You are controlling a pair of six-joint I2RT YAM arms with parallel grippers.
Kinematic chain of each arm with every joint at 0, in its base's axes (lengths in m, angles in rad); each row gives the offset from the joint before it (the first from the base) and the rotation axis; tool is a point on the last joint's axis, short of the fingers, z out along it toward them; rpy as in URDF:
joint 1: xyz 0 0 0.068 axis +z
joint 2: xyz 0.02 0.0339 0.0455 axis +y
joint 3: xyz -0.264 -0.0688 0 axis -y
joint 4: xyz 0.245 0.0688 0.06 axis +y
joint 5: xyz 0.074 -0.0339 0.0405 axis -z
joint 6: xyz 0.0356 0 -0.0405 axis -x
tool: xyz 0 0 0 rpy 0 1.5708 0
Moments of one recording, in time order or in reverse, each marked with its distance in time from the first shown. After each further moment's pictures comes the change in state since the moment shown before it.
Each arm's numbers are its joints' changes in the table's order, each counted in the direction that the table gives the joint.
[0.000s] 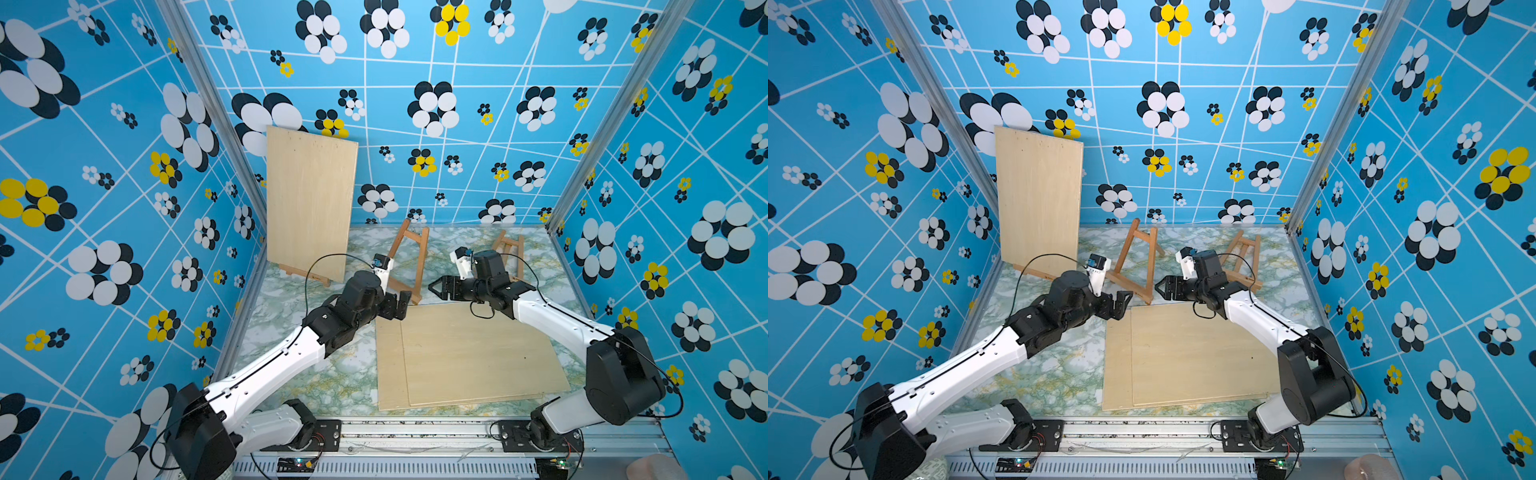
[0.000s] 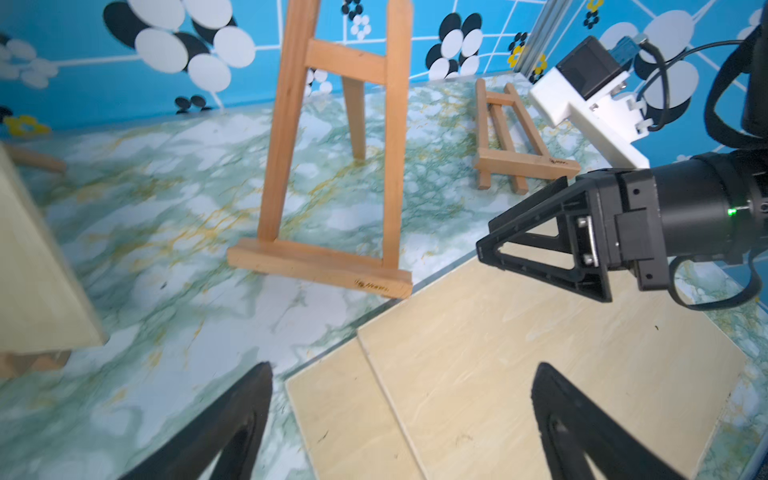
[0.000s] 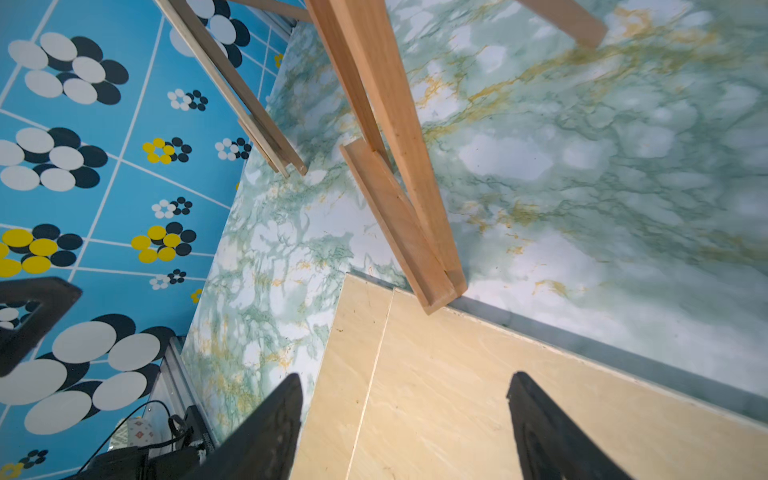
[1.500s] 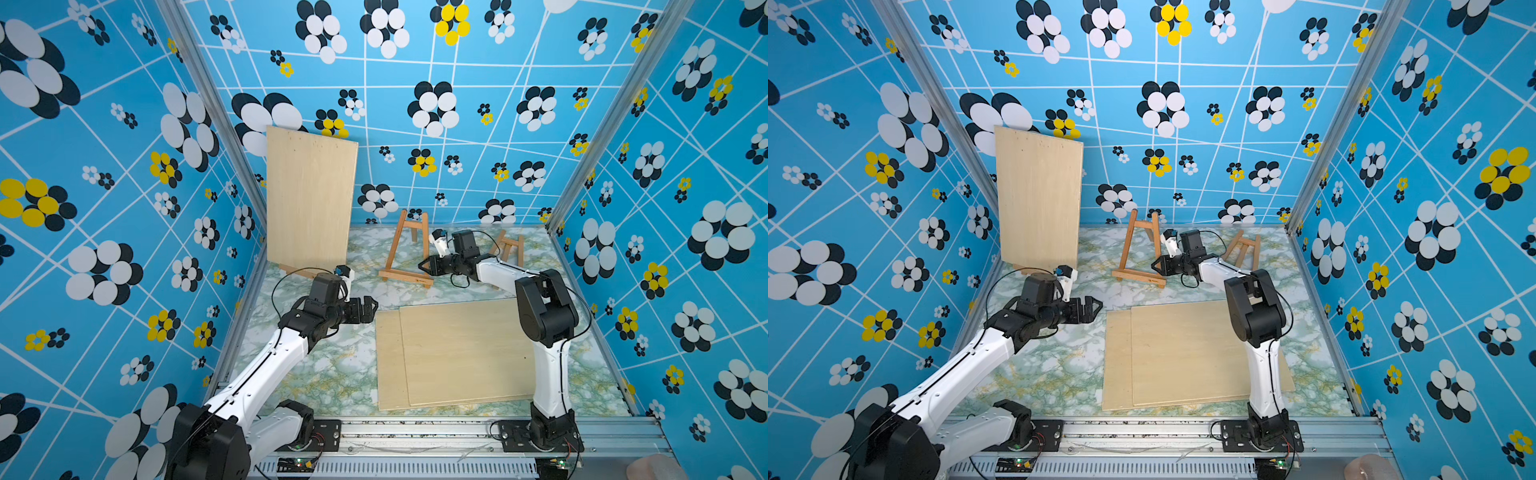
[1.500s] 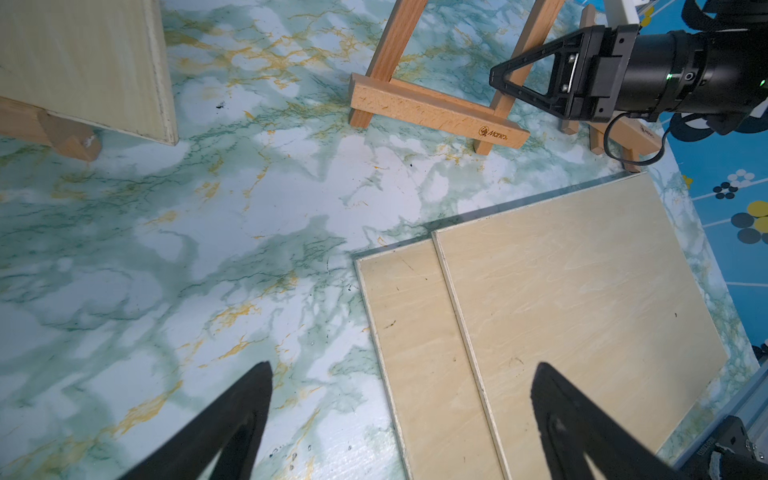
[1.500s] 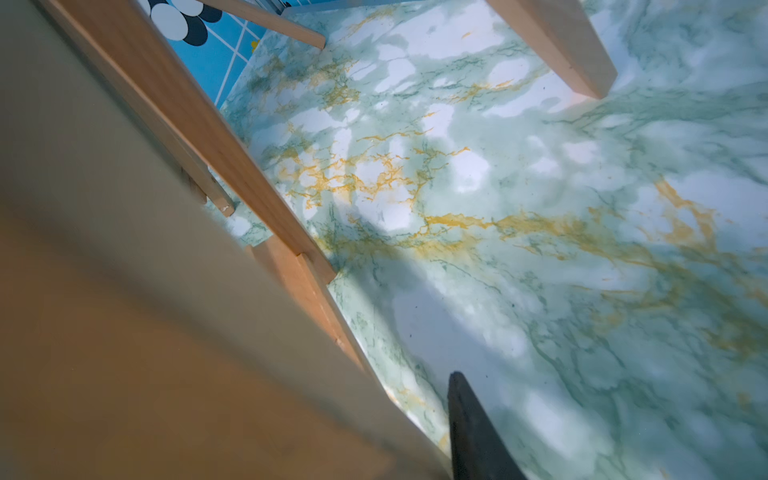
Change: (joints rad) left arm 0.320 0.003 -0.123 0.090 0.298 0.046; right arm -0.091 0.607 0.521 -0.077 -0.129 0.263
